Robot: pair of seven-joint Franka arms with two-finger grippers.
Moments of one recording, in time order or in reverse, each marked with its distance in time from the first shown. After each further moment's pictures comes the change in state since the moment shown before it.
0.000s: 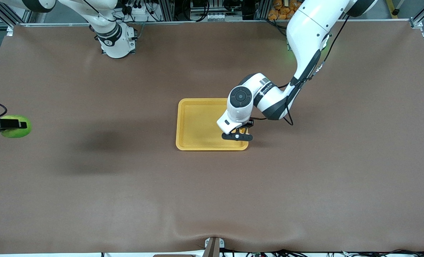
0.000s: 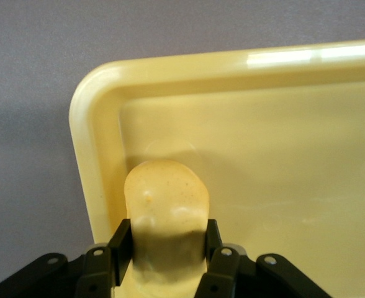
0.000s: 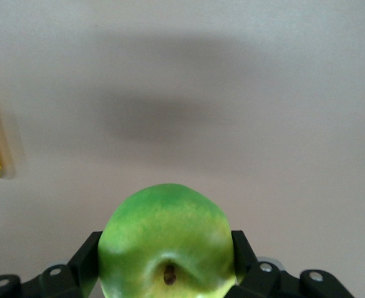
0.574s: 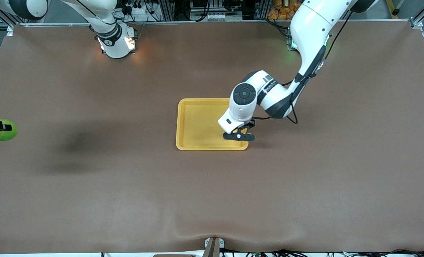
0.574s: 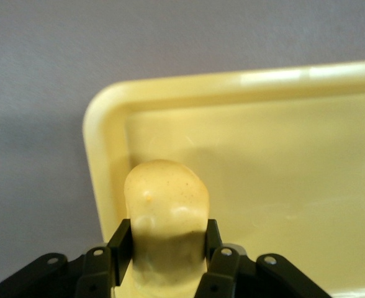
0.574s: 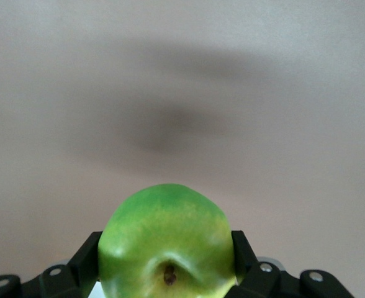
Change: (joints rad) left arm 0.005 -0.040 -0.008 -0.010 -0.008 0.002 0.032; right arm -0.121 0.065 -0.002 0.026 0.000 0.061 -0.197
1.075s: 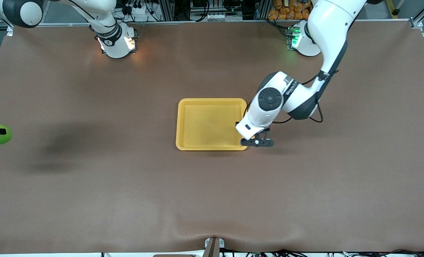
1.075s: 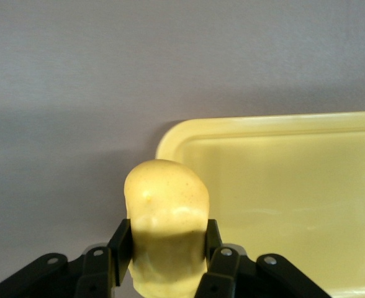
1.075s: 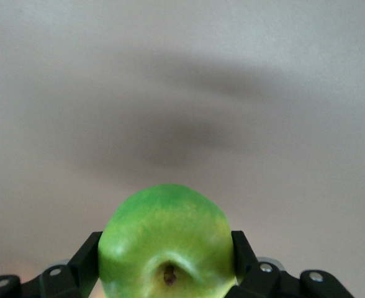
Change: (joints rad) left arm 0.101 -0.066 -0.001 -0.029 -0.057 0.000 0.086; right arm -0.094 0.066 -0.001 0.000 0.007 0.100 -0.170
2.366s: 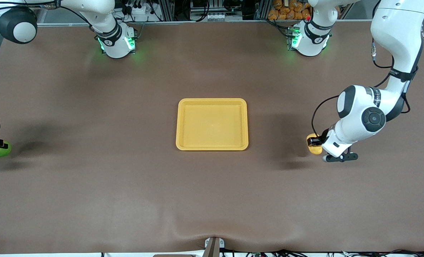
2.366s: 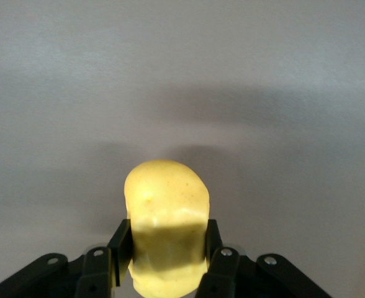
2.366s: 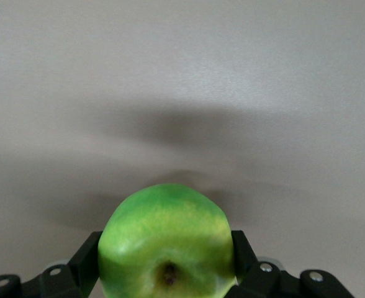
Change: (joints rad) left arm 0.490 -0.128 0.000 -0.227 -0.052 0.072 0.375; right arm -0.179 0.206 0.000 -0.122 0.014 0.523 -0.147
